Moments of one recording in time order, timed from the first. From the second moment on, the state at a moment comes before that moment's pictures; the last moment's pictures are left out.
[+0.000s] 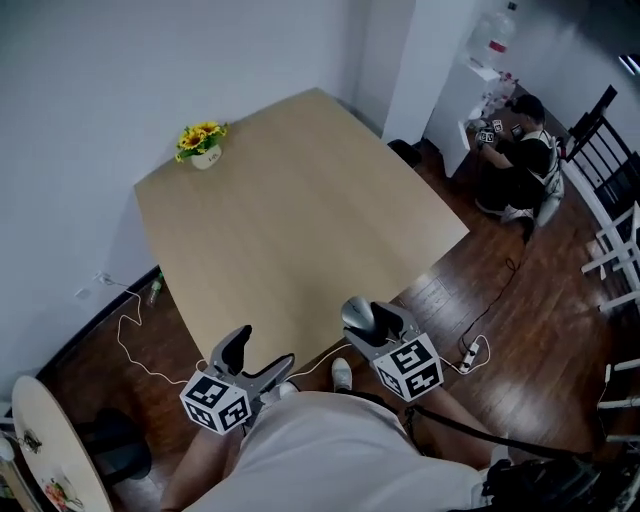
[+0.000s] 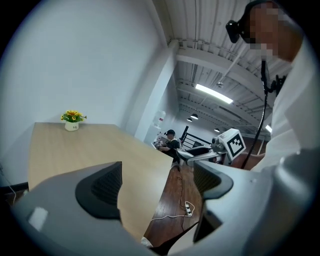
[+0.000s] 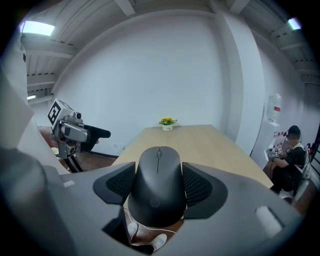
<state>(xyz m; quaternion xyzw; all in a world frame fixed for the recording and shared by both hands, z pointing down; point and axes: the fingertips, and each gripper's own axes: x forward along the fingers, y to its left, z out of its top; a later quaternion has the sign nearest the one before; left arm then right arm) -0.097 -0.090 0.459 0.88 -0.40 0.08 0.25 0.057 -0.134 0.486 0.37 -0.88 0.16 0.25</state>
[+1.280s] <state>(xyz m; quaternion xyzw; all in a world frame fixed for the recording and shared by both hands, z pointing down) -0.120 -0.060 0.468 0.83 -0.48 0.11 0.27 0.065 -0.279 0.624 0.38 -0.86 0.16 0.30</state>
